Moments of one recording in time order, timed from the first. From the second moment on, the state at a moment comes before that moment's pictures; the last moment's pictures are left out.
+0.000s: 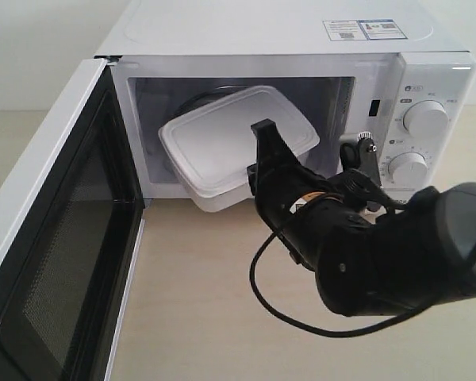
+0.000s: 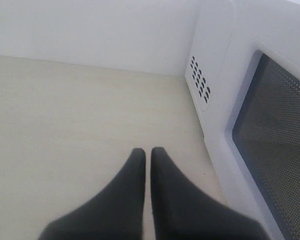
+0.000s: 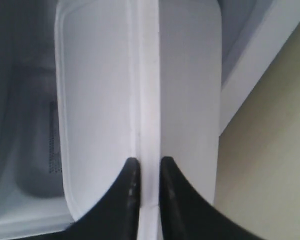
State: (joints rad) left arm 0.01 0.00 0.00 -0.18 0.29 0.03; right arm 0.85 1.81 -0.72 0.70 -0.75 1.02
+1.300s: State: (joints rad) left arm 0.00 0.00 0.00 -0.18 0.29 0.03; right arm 0.71 1.95 -1.09 0.87 -0.55 0.75
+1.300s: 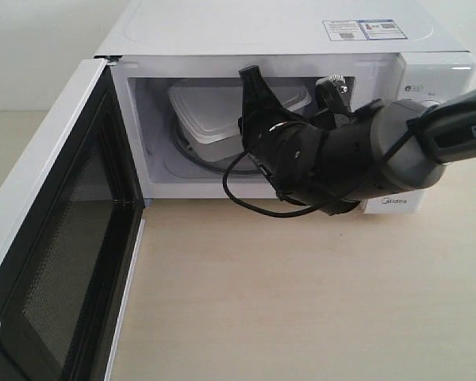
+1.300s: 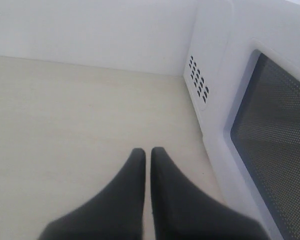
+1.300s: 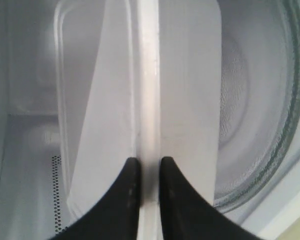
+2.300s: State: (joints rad) left arm 0.00 0.00 0.00 -0.18 0.29 0.03; right arm 0.72 1.91 -1.05 0.94 -0.49 0.55
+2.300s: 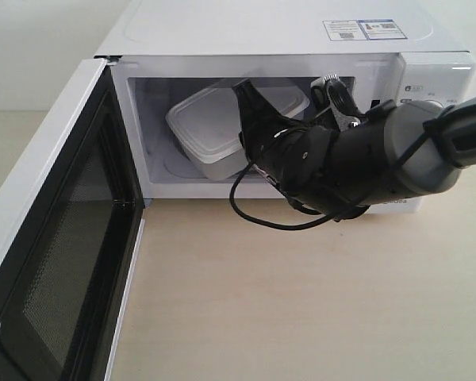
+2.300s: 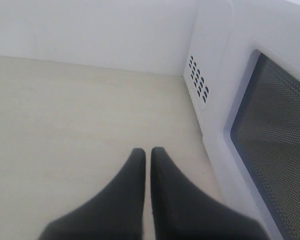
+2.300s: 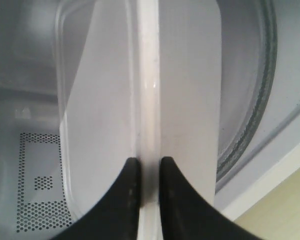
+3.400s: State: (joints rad) left arm 0.00 0.00 0.00 -0.18 0.29 0.03; right arm 0.72 1.91 -1.05 0.86 -0.50 0.64
